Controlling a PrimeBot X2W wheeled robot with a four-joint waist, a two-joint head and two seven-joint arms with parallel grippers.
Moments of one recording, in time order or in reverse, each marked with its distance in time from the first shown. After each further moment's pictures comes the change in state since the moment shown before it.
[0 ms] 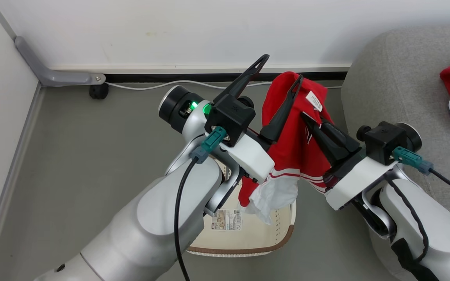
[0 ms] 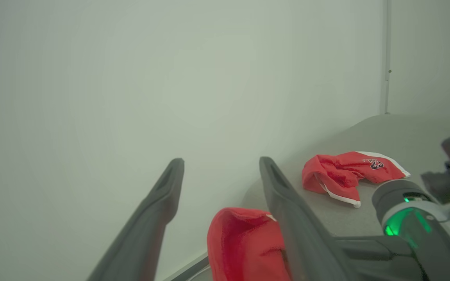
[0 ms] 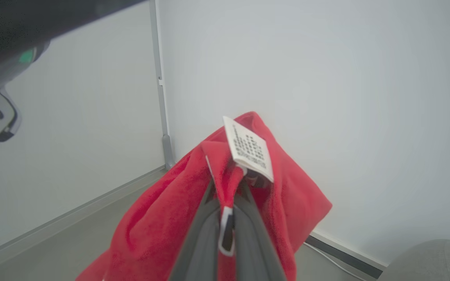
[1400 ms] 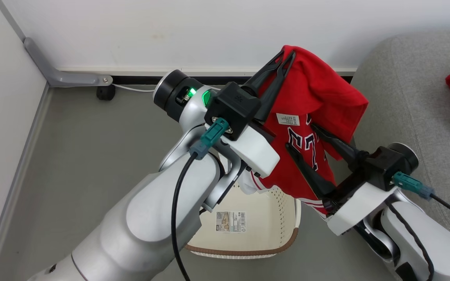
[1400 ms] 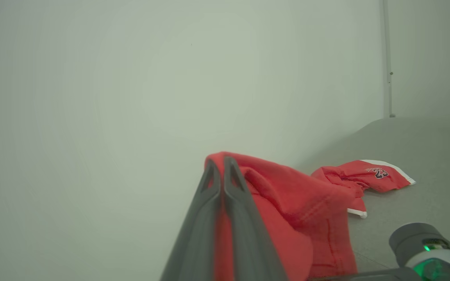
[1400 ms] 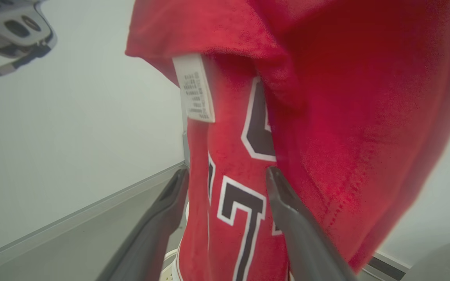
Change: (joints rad) left arm 0.016 0.027 0.071 -0.167 0.082 -0.008 0.129; right arm 0.101 -0.051 0.017 -0.125 0.010 0.000 0.000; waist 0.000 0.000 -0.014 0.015
